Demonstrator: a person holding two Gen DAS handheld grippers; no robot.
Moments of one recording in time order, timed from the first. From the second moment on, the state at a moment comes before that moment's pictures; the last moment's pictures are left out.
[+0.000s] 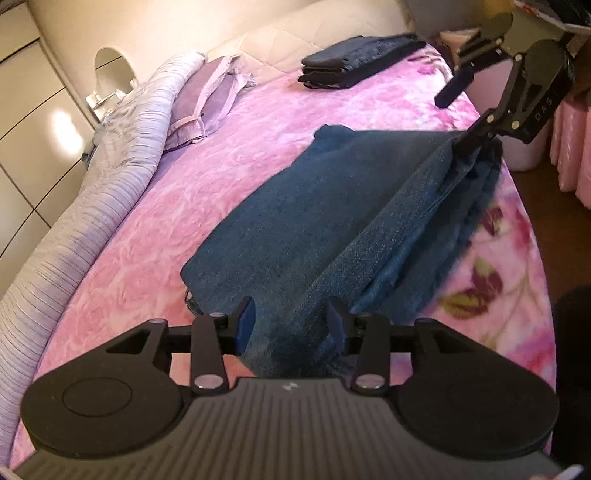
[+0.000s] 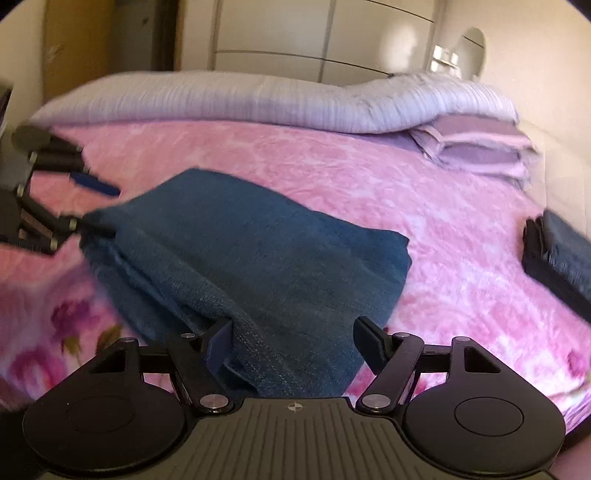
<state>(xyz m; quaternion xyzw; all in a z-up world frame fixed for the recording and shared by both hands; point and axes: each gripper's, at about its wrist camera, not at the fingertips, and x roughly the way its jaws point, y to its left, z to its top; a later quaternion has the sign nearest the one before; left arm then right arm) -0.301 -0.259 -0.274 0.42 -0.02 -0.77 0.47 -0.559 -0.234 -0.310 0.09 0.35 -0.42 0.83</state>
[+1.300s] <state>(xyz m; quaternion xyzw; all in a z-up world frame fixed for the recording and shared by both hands) -0.345 -0.260 -0.330 0.54 -0.15 -0.72 0.41 -0.489 -0.191 -0.360 -0.13 0.46 -0.34 0.81</state>
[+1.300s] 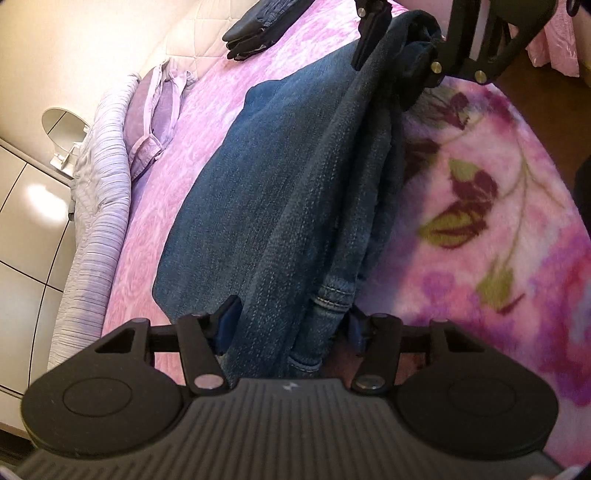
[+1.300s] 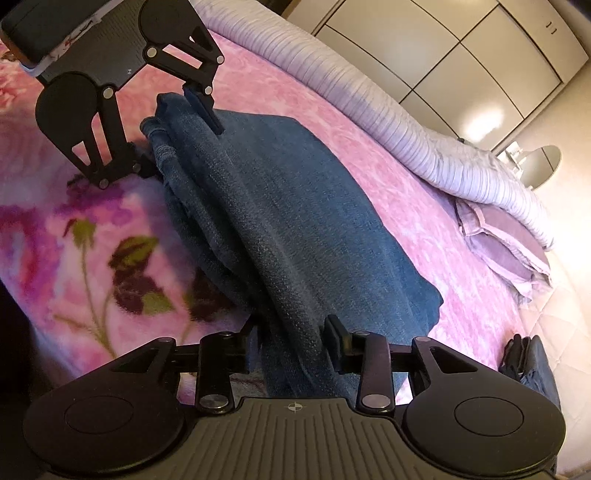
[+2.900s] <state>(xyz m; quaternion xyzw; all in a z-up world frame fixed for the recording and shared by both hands) -0.359 -0.242 -0.346 0.54 -0.25 -0.66 0.45 -0.482 -0.212 -0.373 -0.26 0.43 -0.35 0.79</state>
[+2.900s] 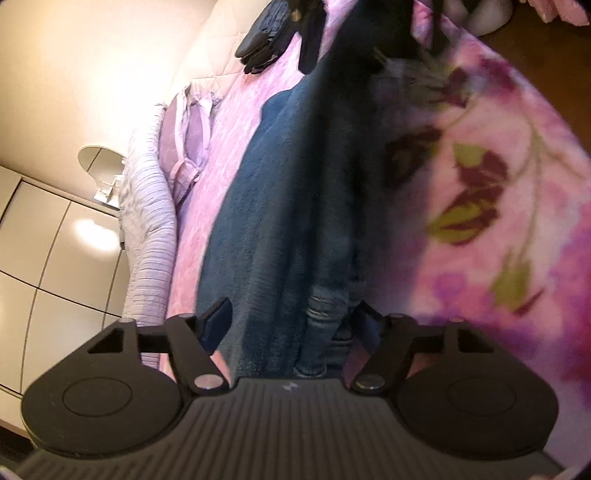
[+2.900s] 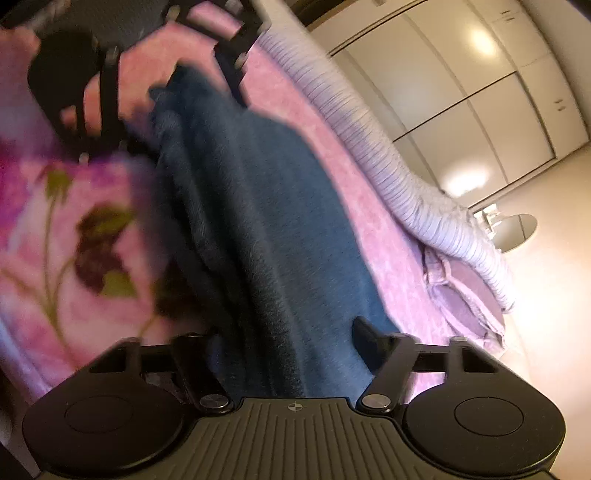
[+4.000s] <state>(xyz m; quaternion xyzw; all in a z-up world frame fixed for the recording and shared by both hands) -0.362 -0.265 -0.335 0.54 -0.20 -0.70 0.42 -0.462 -0.228 -0.379 -0.24 0.52 -0.33 0.75</state>
